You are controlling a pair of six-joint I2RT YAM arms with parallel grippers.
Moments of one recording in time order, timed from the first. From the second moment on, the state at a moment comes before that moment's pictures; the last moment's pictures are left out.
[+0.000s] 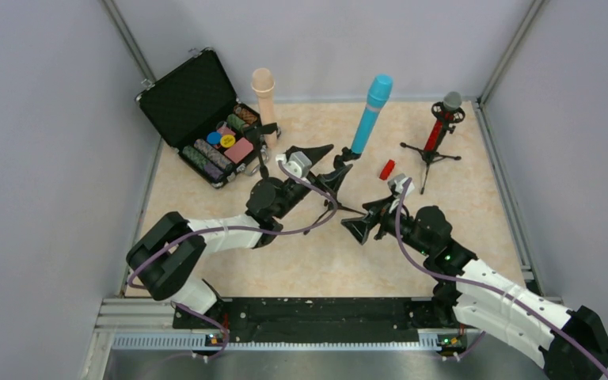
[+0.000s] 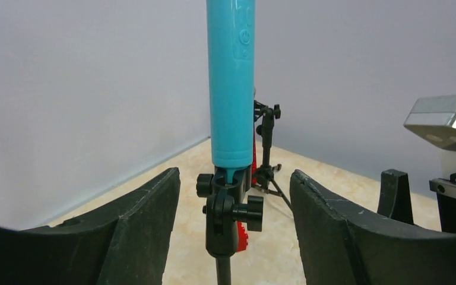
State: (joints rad) left arm -0.79 1.53 0.68 1.26 0.11 -0.04; right arm 0.69 0.74 0.32 0.30 -0.18 0.36
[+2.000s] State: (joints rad) left arm -0.26 0.81 0.28 0.19 -0.11 -0.39; right arm 0.16 0.87 0.34 0.20 -0.44 0.54
